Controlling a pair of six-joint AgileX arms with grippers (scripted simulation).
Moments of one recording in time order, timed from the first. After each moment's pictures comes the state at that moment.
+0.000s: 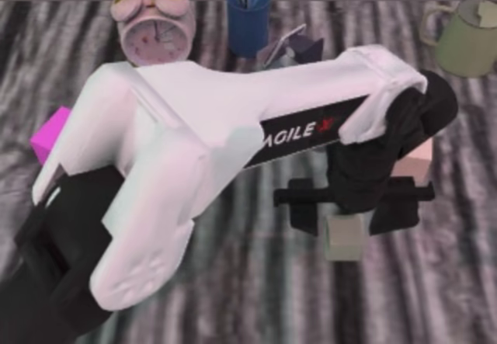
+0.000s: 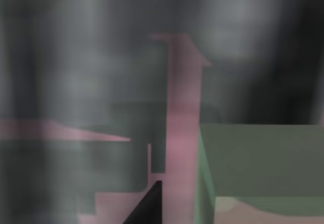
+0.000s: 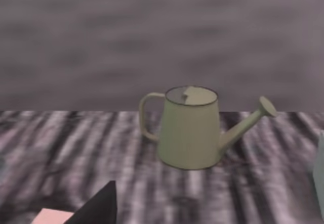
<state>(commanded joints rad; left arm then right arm) -0.95 2.44 2.05 -1.15 -0.02 -0.93 0.00 0.00 0.00 0.00 0.00 0.00</state>
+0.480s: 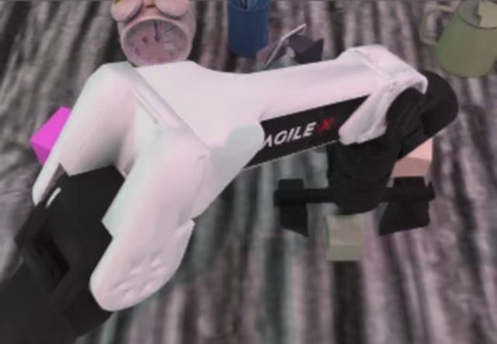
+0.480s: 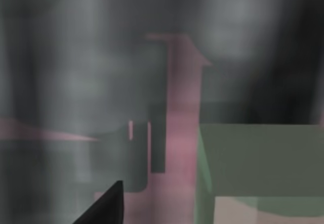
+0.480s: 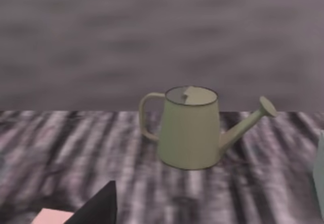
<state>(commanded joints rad) -0.95 2.44 2.05 -1.15 -0.02 -0.93 0.00 0.00 0.00 0.00 0.00 0.00</state>
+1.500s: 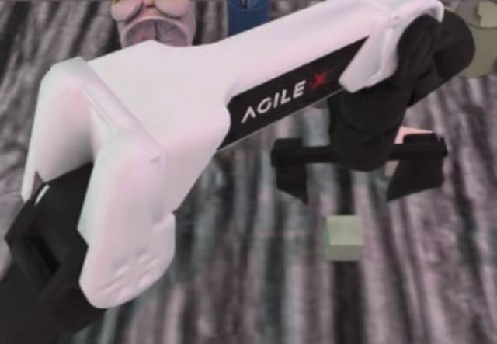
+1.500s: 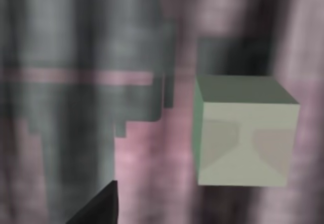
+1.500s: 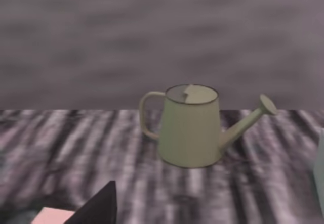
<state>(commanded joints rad) -0.93 2.42 2.28 -1.41 -0.02 -0.93 0.00 0.01 0.01 -0.01 0.00 0.00</state>
